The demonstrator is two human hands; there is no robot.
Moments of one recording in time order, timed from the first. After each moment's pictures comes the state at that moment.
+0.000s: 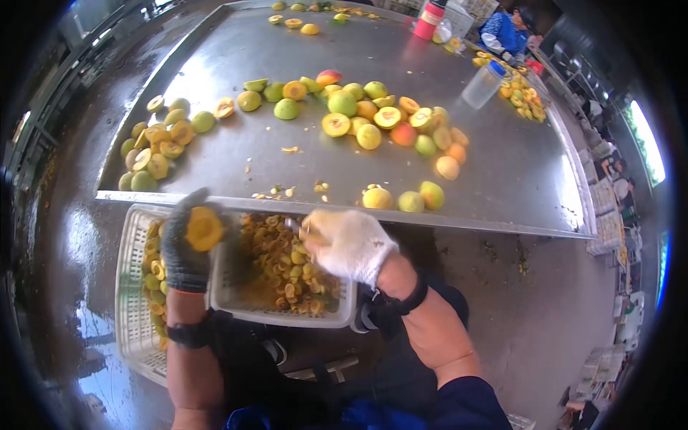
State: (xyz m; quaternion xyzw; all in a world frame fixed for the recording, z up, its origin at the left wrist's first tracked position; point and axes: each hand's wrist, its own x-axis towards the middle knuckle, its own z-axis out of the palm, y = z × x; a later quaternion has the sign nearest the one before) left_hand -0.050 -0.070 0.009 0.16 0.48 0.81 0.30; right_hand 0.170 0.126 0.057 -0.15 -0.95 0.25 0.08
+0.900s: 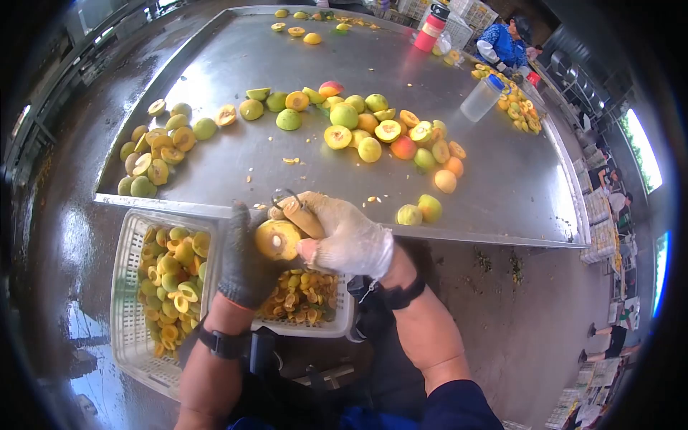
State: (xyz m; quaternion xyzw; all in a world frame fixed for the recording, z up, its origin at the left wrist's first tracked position) left_hand 0.008 -0.007 -0.025 0.37 0.56 0.67 0.31; right_hand 0.140 0.130 0.087 -0.09 -0.80 0.58 0.13
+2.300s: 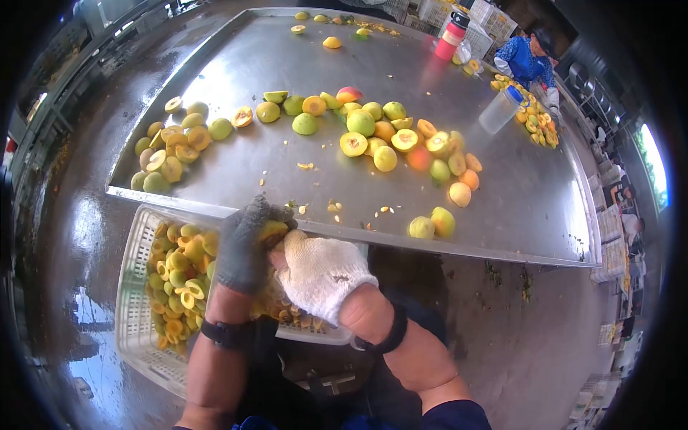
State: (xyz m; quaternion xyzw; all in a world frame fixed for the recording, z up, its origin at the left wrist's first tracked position) left_hand -0.011 -0.013 0.028 0.53 0.69 0.49 0.08; right_hand 0.128 0.076 0.092 -0.20 -0.96 0.20 0.01
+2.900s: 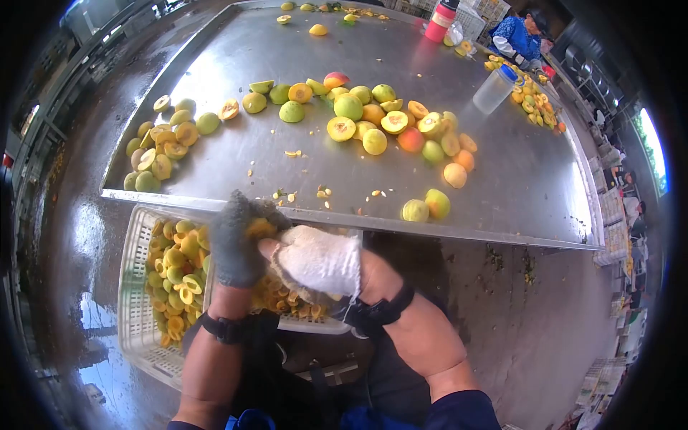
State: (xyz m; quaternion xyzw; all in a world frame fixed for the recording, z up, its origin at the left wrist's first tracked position) left_hand 0.005 -0.002 0.006 0.39 0.71 0.58 0.05; right_hand 0.138 0.103 0.062 -0.16 -0.82 0.56 -0.05
